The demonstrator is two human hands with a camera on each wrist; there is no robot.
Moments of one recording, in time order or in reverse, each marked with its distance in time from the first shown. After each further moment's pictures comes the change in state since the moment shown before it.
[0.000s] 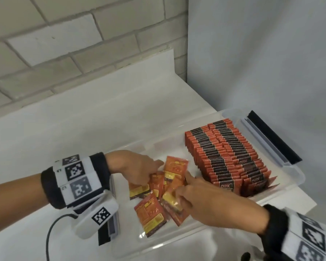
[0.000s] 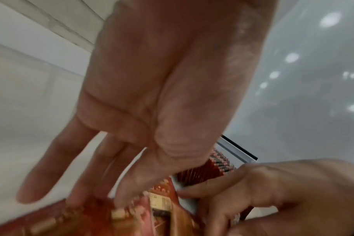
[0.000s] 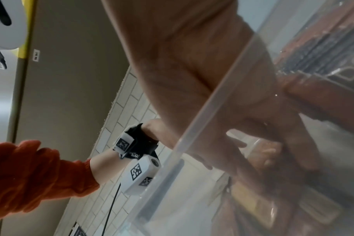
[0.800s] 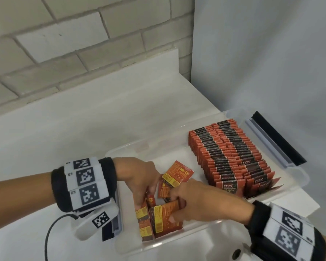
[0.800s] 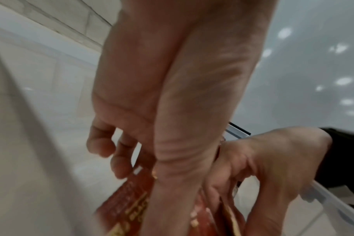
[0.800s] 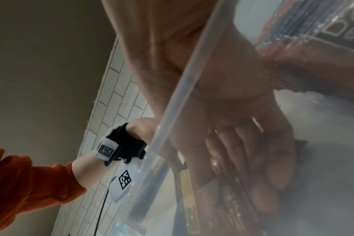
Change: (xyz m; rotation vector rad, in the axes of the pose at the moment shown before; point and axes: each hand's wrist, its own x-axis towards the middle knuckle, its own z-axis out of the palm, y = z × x) left_hand 0.011 -0.006 0.019 0.092 -0.076 0.158; right_hand 0.018 -0.003 0.004 0.204 -0.005 -0.119
